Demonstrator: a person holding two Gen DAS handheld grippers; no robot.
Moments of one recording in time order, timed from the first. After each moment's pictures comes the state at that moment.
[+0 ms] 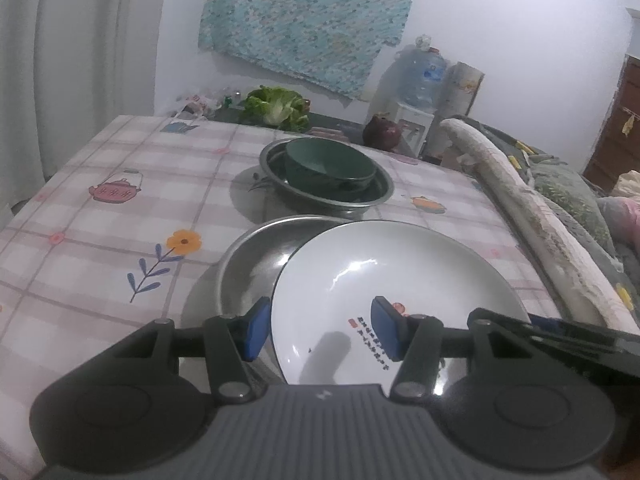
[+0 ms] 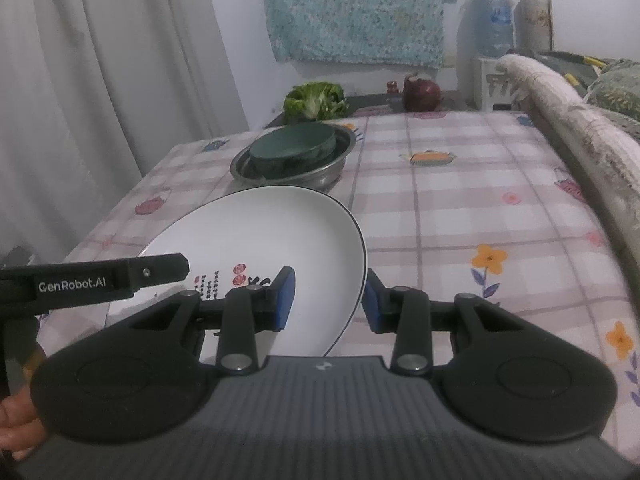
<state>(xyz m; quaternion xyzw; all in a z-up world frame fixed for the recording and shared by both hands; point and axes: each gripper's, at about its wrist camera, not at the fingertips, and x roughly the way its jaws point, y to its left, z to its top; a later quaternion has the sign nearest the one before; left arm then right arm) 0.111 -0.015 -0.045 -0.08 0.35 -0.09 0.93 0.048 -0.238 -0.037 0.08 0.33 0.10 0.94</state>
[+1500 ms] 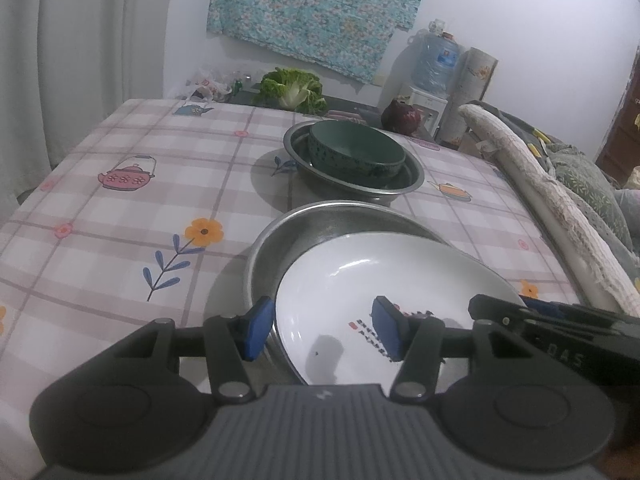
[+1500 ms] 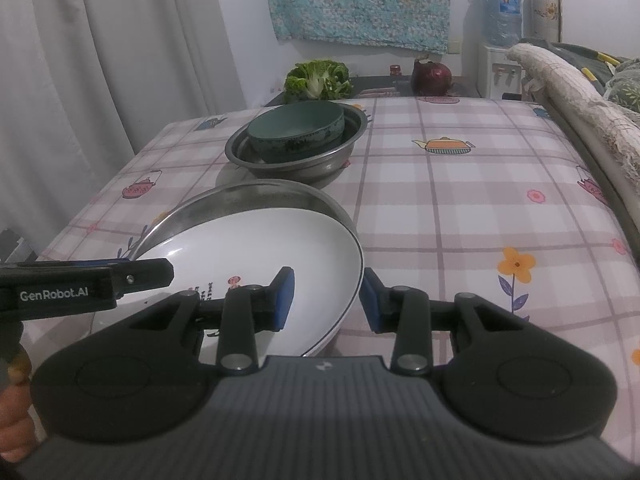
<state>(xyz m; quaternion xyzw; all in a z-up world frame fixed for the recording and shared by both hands) 0.130 -0.002 -0.063 -0.08 0.37 -0.07 0.92 0.083 -0.223 -0.052 0.06 0.35 0.10 0.93</state>
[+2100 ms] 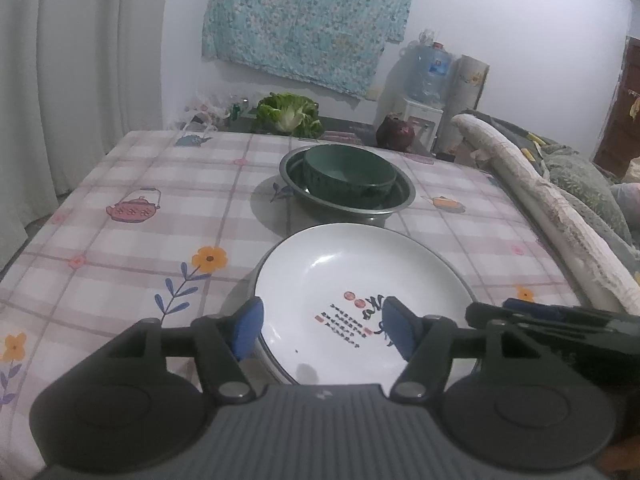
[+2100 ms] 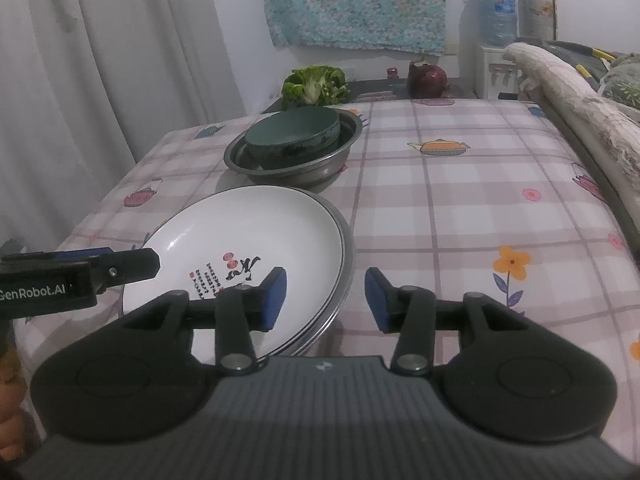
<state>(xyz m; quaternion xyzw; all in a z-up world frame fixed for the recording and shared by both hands) 0.123 -0.005 -0.049 -0.05 0.34 -0.07 0.94 0.081 -0.228 -0.048 0.07 0.34 0.10 0.93</state>
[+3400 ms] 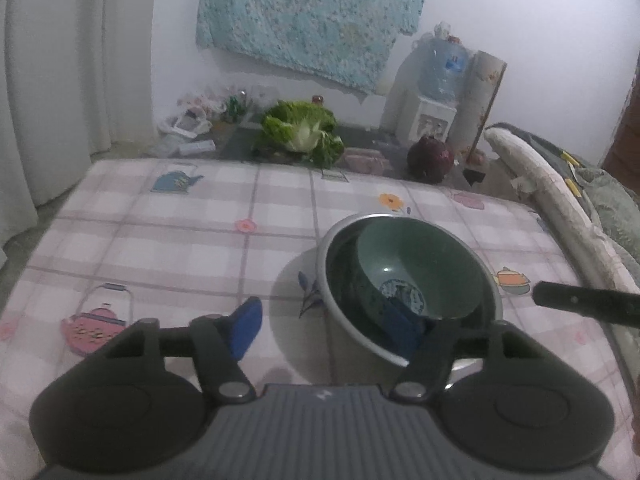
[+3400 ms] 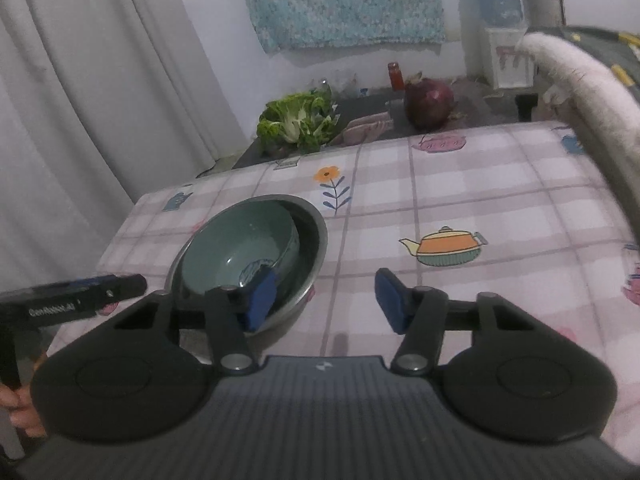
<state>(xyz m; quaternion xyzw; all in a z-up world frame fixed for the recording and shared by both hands) 0.298 0.024 -0.046 -0.06 0.37 -0.09 0.92 0.255 -0.275 -0.029 0.14 0.36 0.12 0.91</state>
